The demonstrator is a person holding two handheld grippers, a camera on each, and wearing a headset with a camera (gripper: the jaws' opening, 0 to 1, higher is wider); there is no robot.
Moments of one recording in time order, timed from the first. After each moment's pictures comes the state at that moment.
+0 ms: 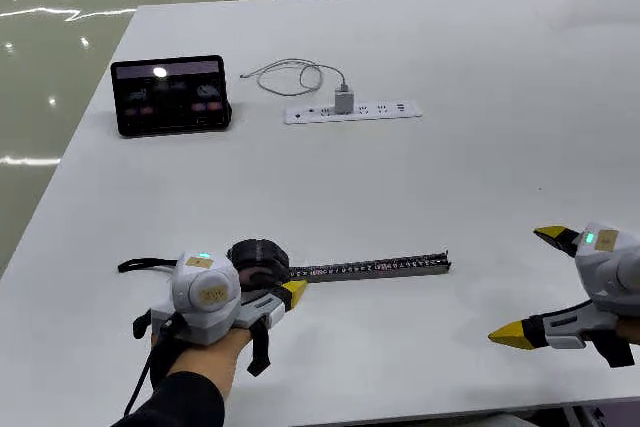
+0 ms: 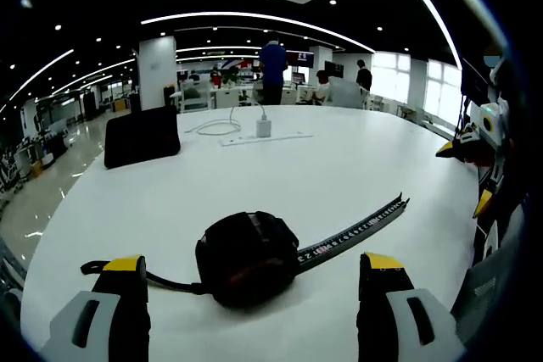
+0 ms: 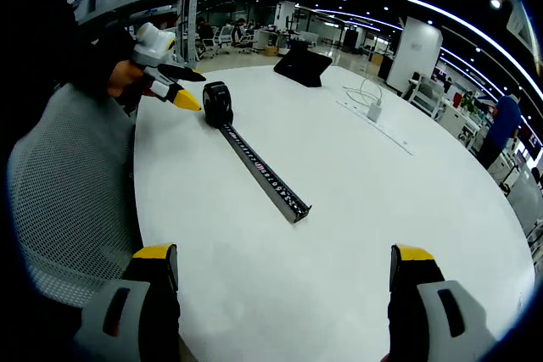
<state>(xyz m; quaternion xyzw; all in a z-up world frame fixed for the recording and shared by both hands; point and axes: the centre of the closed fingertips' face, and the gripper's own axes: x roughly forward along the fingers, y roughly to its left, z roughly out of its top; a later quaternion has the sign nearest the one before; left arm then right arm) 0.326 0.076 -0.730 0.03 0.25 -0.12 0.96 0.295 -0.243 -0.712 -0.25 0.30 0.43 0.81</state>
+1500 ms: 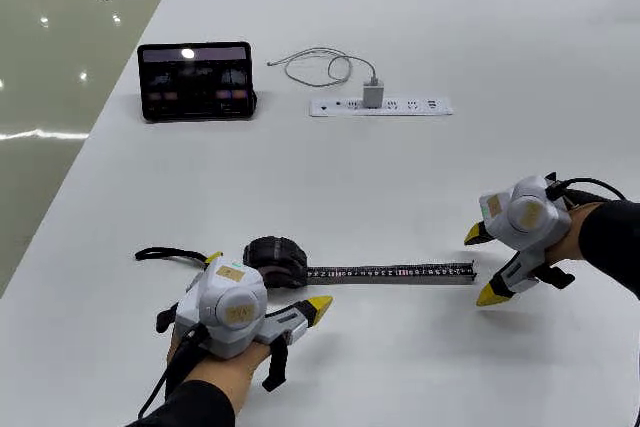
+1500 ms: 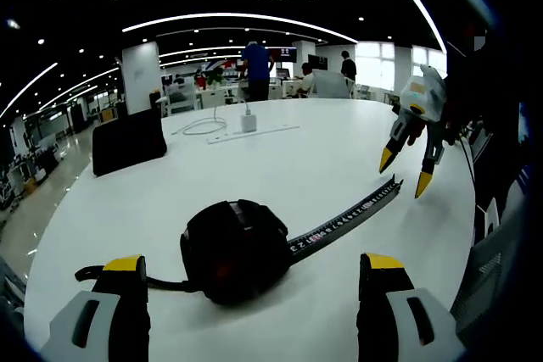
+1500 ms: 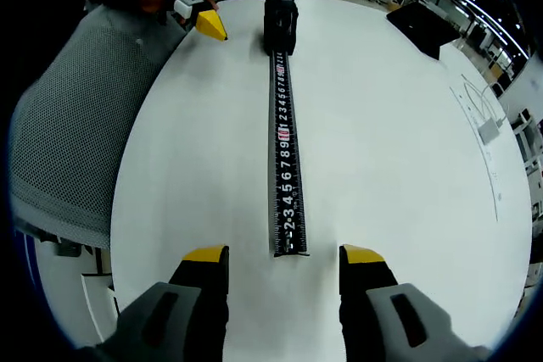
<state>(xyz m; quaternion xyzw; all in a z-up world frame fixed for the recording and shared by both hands) 0.322 0.071 -0.741 0.06 0.26 -0.14 0.95 0.345 -0.202 -0.786 -0.41 0.38 0.59 0.58</state>
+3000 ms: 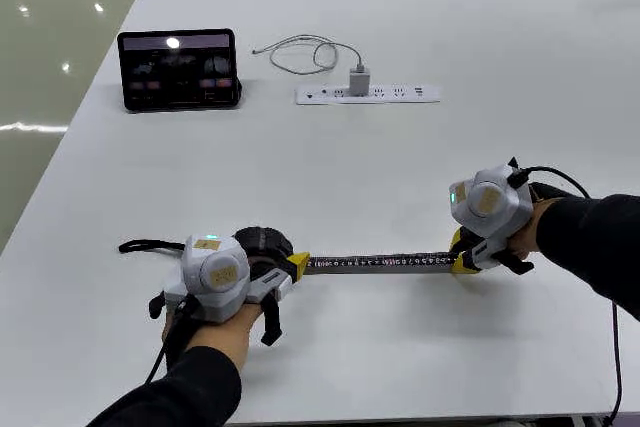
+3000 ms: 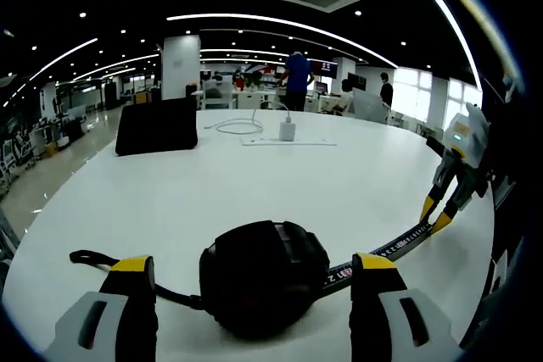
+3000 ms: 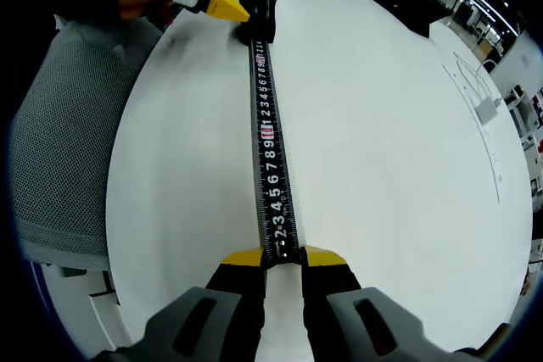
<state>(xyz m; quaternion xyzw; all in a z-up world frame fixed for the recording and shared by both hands) 0.357 0.089 -0.750 -0.02 0.25 -0.06 0.97 0.355 -0.198 -0.795 -0.40 0.42 0.55 0.59</state>
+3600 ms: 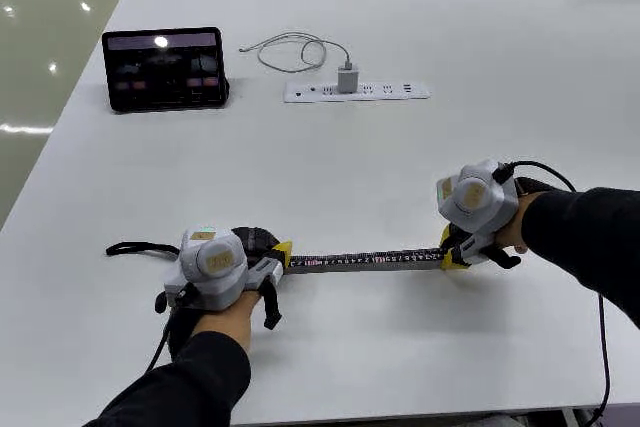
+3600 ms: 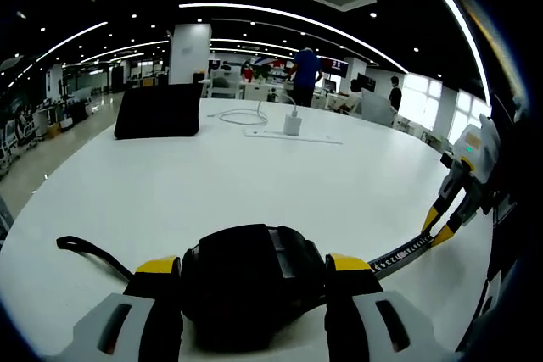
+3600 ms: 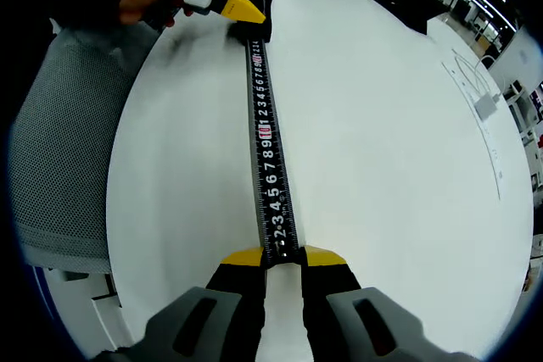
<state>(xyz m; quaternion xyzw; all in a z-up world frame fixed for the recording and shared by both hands) 0.365 0.080 -0.759 -0.05 0.27 -0.05 0.96 0.352 -0.197 -0.796 -0.40 0.43 0.55 0.60</state>
